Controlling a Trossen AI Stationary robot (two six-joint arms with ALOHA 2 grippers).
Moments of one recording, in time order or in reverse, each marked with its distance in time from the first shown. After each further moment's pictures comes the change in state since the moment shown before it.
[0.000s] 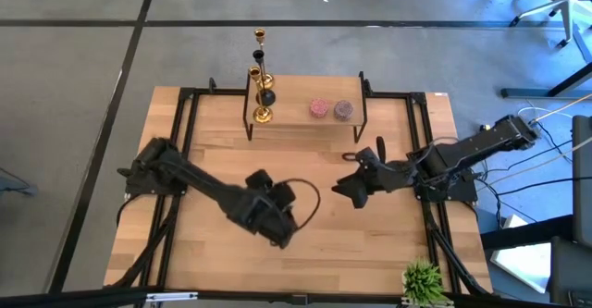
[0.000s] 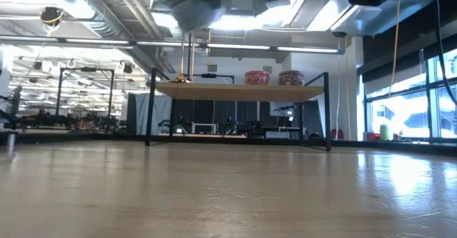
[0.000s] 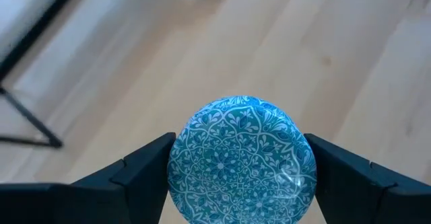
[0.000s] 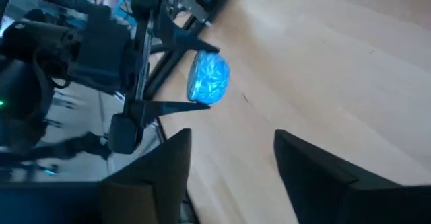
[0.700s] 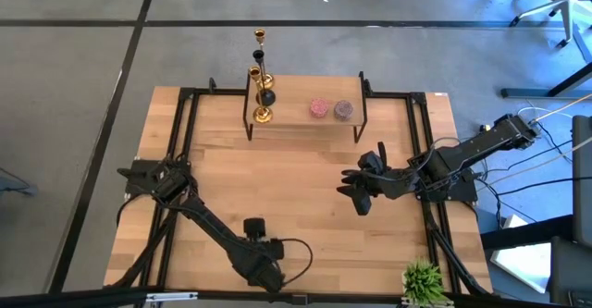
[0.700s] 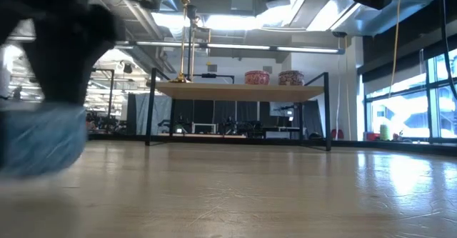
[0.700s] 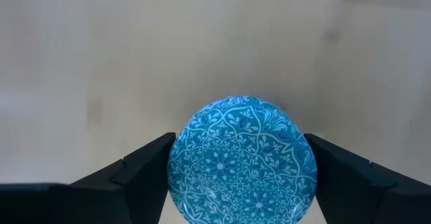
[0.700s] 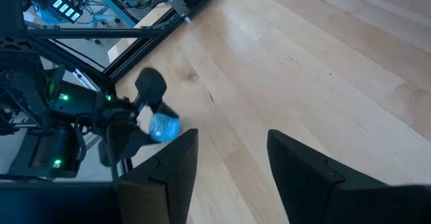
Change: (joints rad) left arm -0.199 0.290 -0.039 0.042 0.407 0.125; right arm 0.055 0.000 0.000 -0.090 0.107 -0.148
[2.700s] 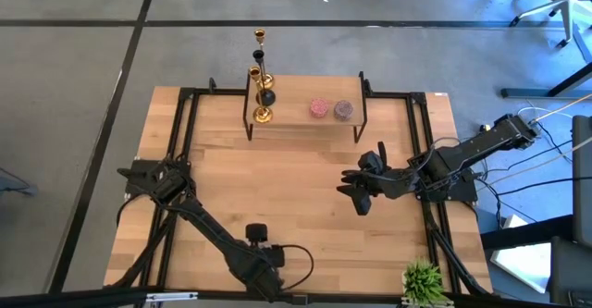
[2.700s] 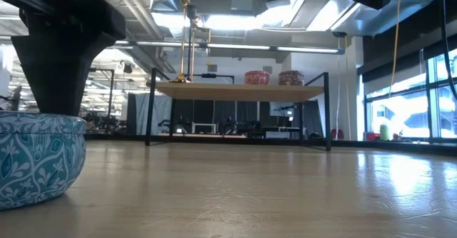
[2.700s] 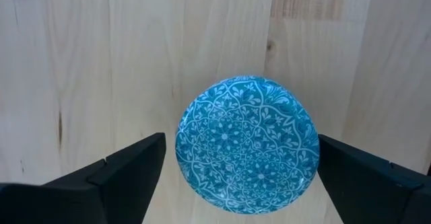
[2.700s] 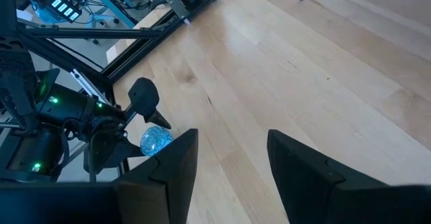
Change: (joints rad) left arm -0.022 -0.003 0.011 0.064 0.017 0.045; right arm 0.000 0.000 0.000 0.002 0.011 -0.019
